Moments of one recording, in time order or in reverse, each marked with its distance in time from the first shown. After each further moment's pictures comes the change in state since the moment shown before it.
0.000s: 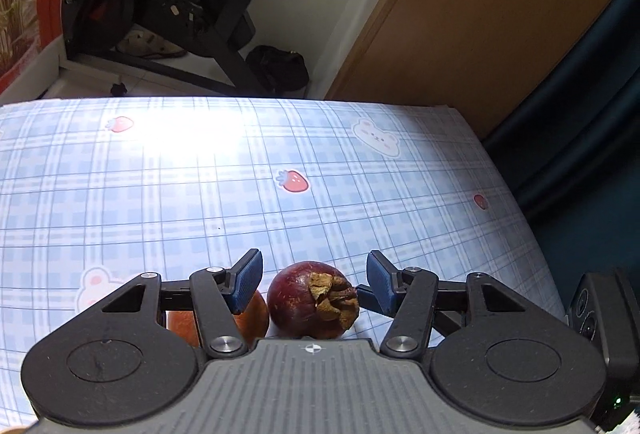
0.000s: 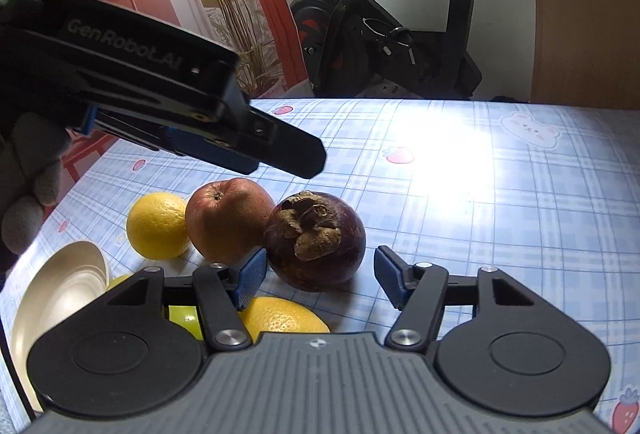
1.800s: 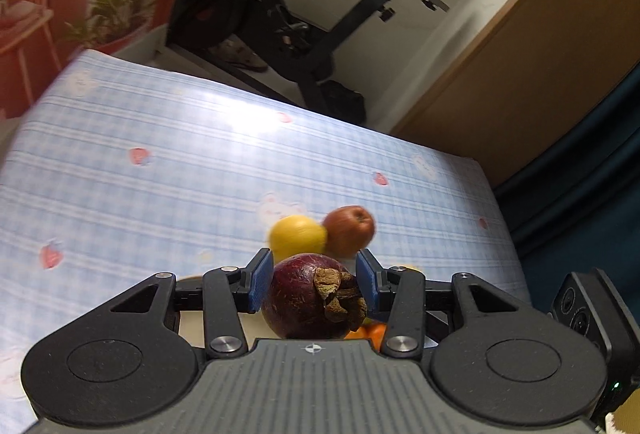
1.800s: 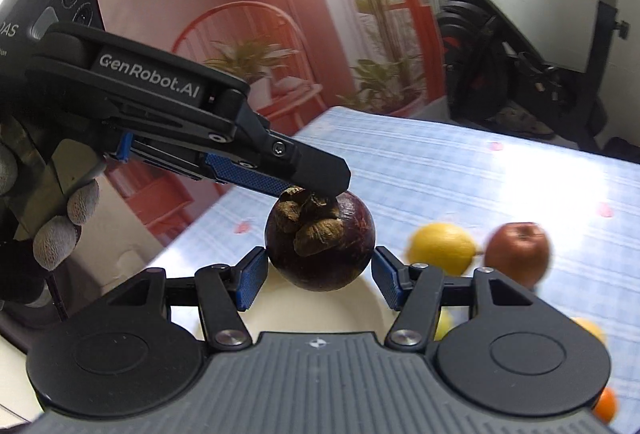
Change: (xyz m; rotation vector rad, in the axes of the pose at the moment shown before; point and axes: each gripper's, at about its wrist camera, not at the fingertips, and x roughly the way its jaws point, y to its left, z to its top) left arm -0.214 0.079 -0.079 -0.217 -0.116 0.086; right arm -0.046 0.193 0.009 -0.152 0.003 0.326
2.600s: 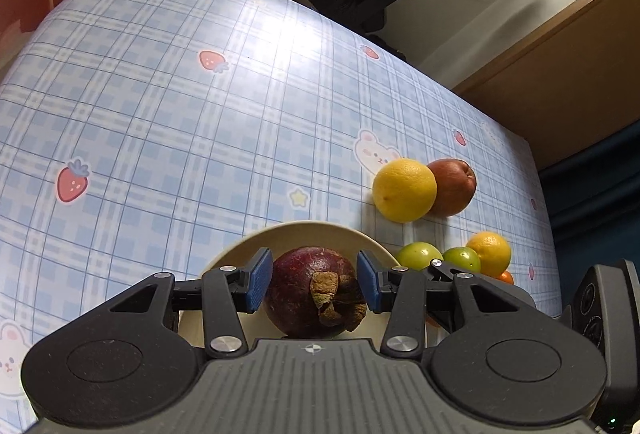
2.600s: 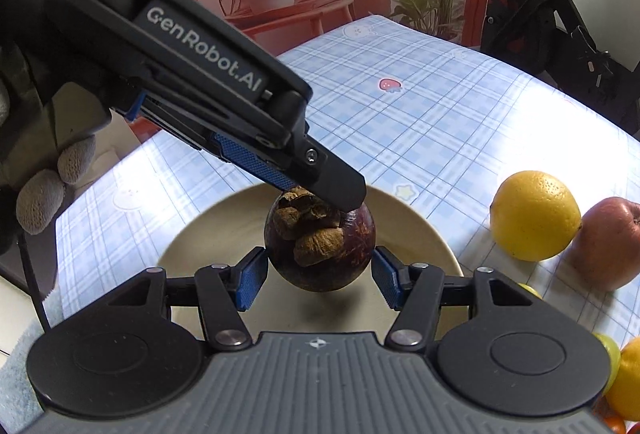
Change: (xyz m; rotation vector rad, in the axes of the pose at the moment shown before) left arm 0.080 0.090 -0.024 -0.130 0.148 -0.016; right arm 0.113 0.003 -0.033 -0.207 0.245 -0.092
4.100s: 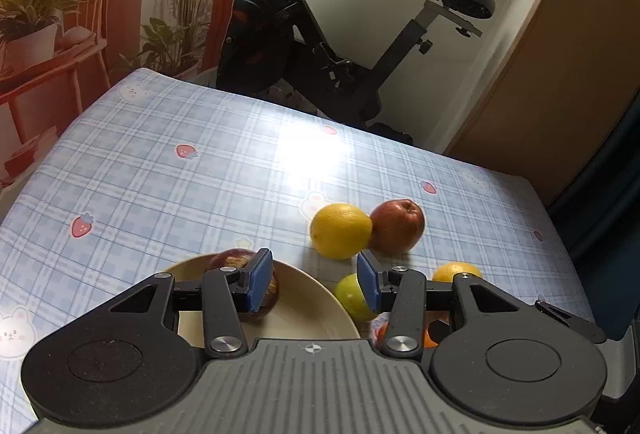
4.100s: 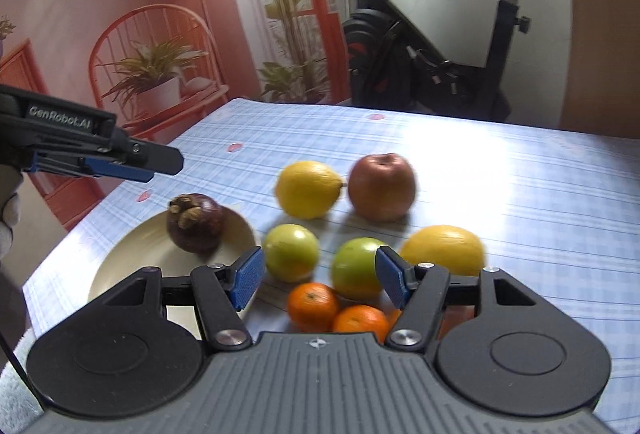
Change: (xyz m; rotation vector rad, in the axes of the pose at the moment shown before) left arm -0.046 -0.105 -0.060 0.134 -0.344 0.172; right arm -0.148 -0.074 -0.097 0.280 -0.280 -0.246
